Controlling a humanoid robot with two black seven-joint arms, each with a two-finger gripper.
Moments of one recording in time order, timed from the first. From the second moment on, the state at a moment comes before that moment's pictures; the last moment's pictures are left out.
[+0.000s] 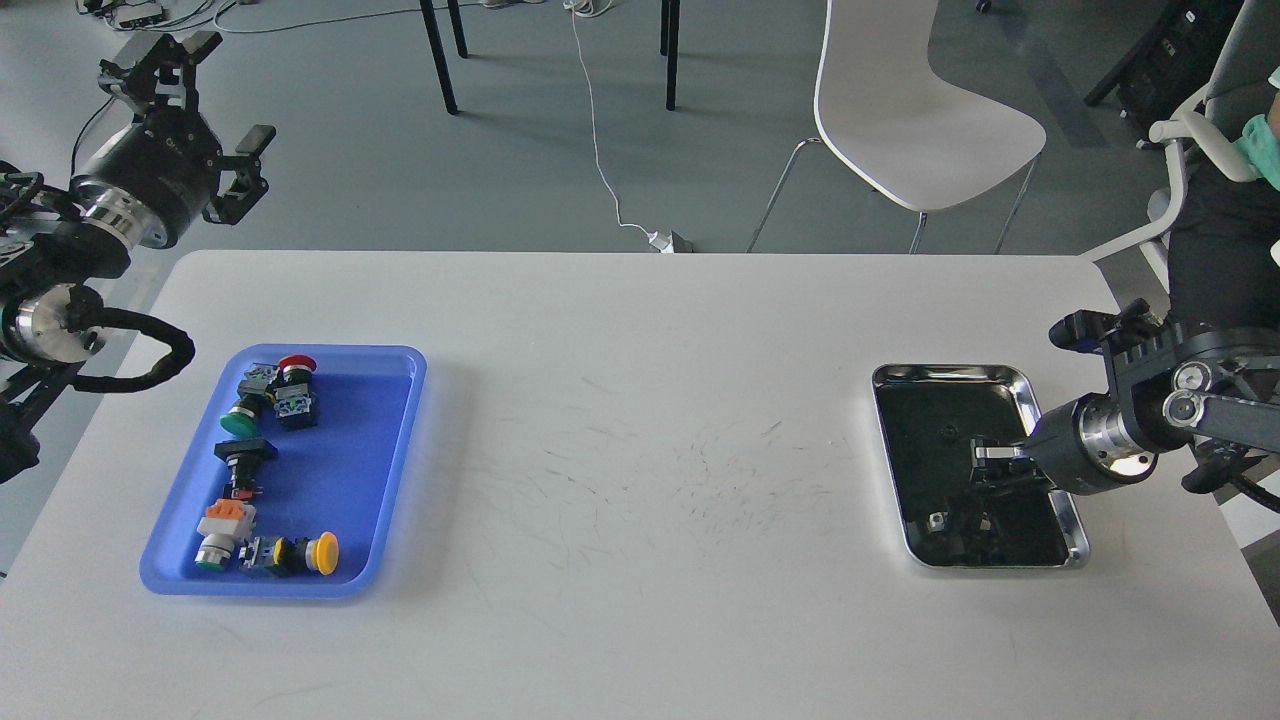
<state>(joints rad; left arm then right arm) -0.87 0.63 -0.54 -0.76 0.10 -0.30 -0.34 1.26 -0.74 -0.46 1.21 -0.79 0.49 -0.14</state>
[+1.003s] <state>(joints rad) -0.84 0.56 -0.54 -0.74 0.08 -0.27 -0.33 0.97 -0.47 0.56 0.68 -0.09 0.39 -0.01</state>
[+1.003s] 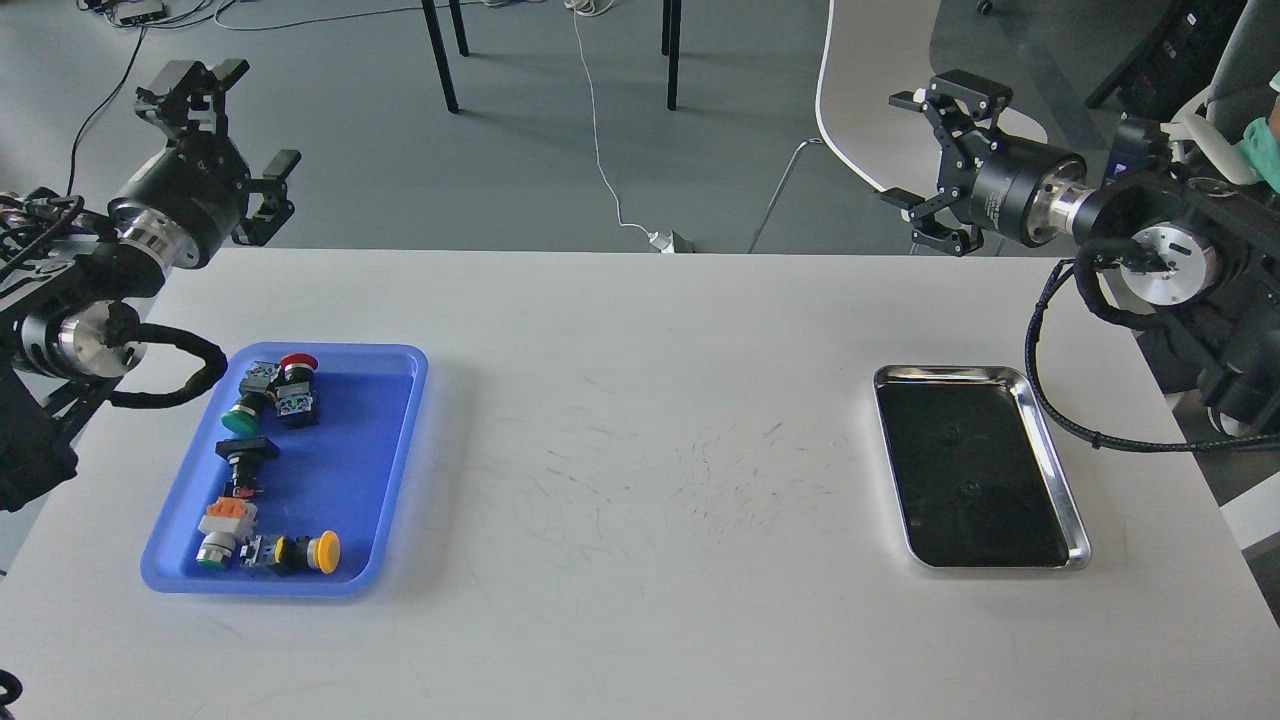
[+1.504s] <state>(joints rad) -0.80 0.42 -0.63 -0.70 -0.11 -0.31 -0.33 0.53 -0.39 1.09 0.84 0.07 0.41 0.04</state>
